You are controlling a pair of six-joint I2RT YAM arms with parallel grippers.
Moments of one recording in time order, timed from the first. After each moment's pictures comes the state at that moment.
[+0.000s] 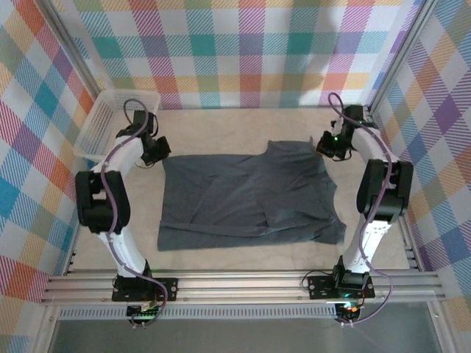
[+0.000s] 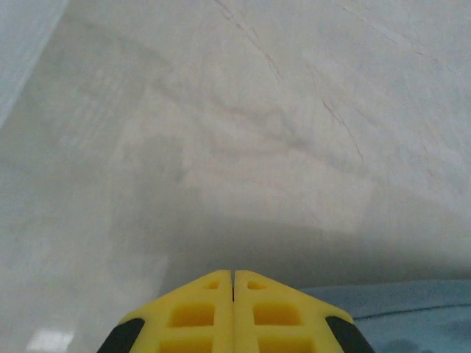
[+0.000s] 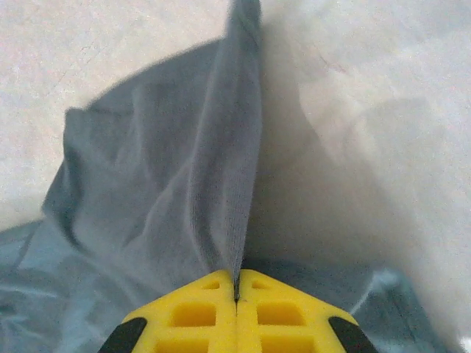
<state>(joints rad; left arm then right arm) 0.00 1.81 1.41 -0.68 0.08 -0.45 -0.10 1.92 1.49 -0.75 -0.40 0.31</state>
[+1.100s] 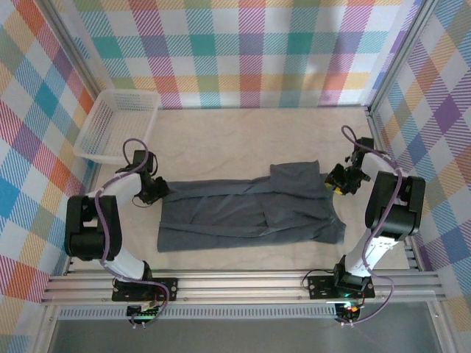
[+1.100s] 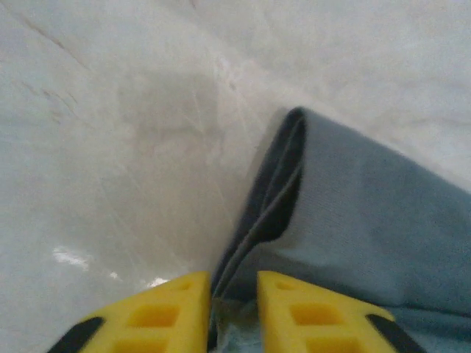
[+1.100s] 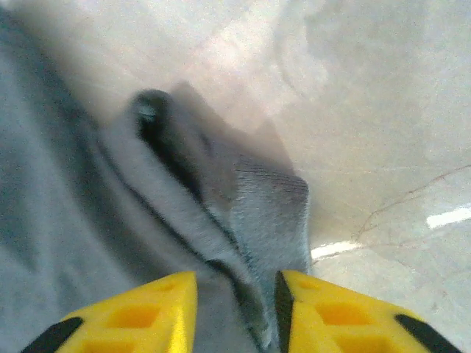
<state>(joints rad) 0.01 1.56 0.89 -0.55 0.07 -0.50 -0.19 1.75 1.14 -0.77 -0.30 0.37</state>
